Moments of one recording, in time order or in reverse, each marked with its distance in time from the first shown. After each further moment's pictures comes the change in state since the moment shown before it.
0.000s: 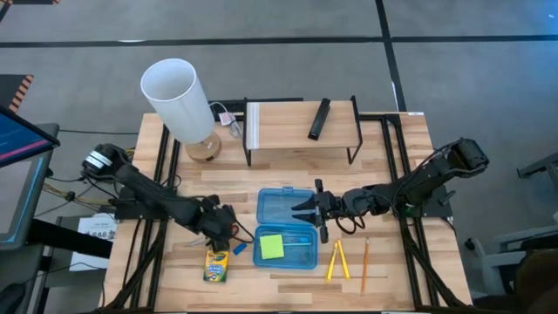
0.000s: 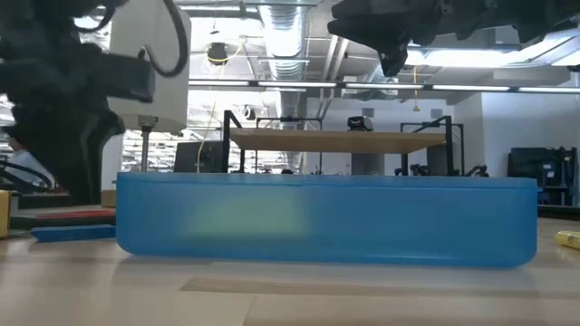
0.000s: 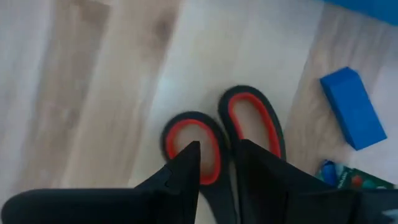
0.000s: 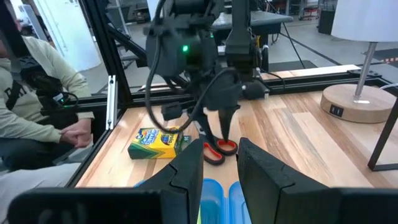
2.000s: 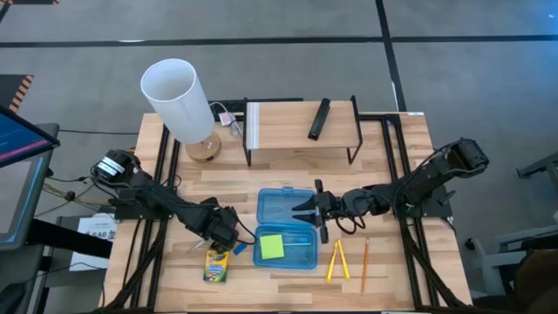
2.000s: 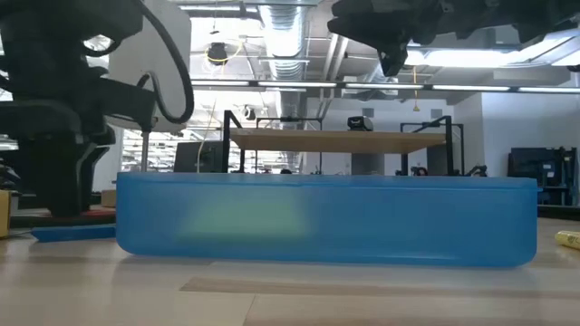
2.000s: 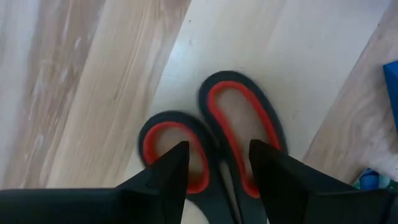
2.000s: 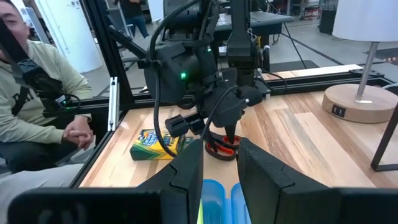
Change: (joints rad) left arm 0.011 0.140 0.070 -0.101 0.016 -0.123; right arm 0.003 0.000 0.000 0.005 -0.004 0.008
